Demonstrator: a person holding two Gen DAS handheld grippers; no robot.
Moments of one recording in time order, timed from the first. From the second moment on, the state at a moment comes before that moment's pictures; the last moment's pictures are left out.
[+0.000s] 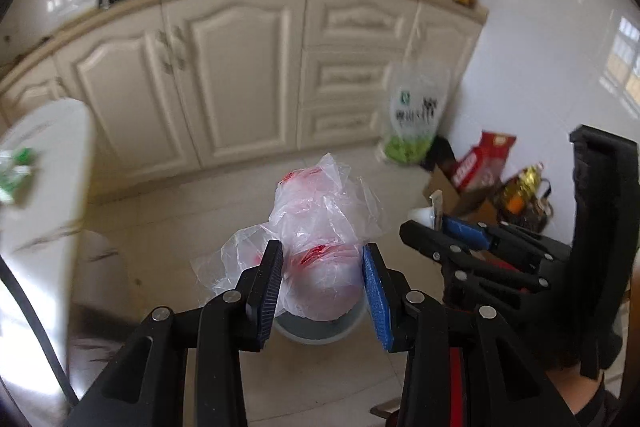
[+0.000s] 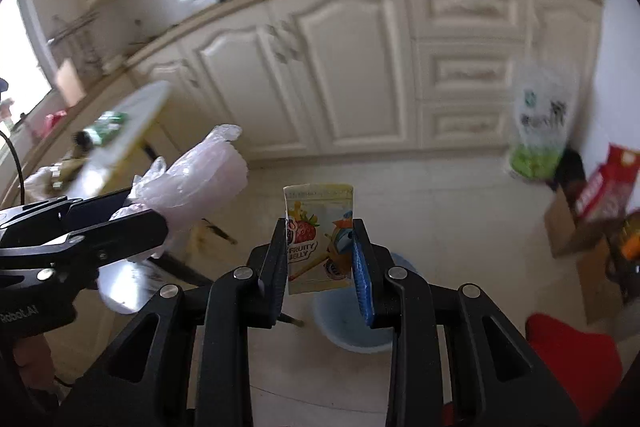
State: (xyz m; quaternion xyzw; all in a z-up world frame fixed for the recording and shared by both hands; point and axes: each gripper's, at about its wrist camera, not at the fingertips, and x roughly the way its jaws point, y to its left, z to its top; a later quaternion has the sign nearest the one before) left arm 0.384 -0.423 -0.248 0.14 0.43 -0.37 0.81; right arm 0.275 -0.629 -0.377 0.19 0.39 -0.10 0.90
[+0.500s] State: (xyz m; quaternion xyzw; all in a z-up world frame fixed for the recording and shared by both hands) left arm 0.463 -0.508 -0.323 0.17 0.47 -0.31 0.81; right arm 0.300 -0.672 -0.470 0.23 0.44 -0.11 0.86
